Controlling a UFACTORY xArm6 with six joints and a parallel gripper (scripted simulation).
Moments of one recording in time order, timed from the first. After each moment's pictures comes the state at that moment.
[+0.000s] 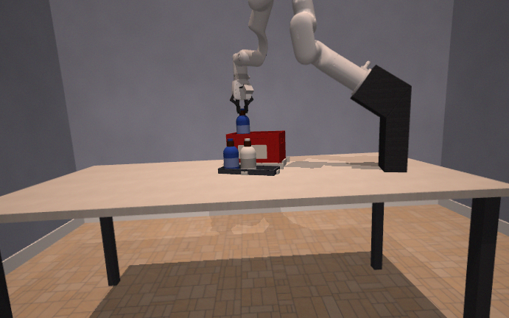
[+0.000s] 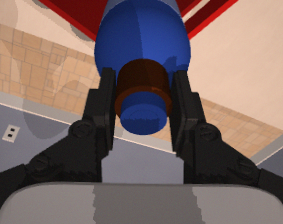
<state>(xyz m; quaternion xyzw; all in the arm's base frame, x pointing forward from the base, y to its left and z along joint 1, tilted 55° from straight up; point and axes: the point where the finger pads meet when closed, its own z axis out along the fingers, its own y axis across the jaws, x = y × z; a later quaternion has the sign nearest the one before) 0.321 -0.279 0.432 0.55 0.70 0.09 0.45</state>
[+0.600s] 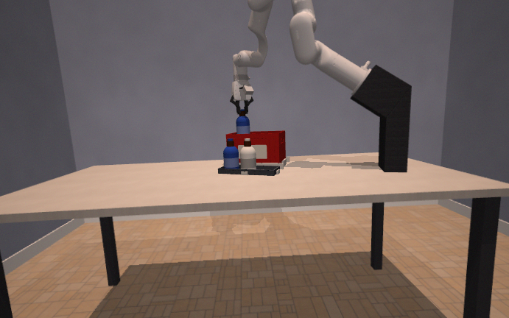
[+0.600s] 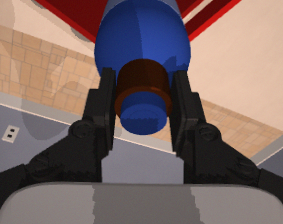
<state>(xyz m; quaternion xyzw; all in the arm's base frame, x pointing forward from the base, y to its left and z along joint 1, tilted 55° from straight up) 0.324 -0.280 0.430 0.55 0.70 0.09 0.45</state>
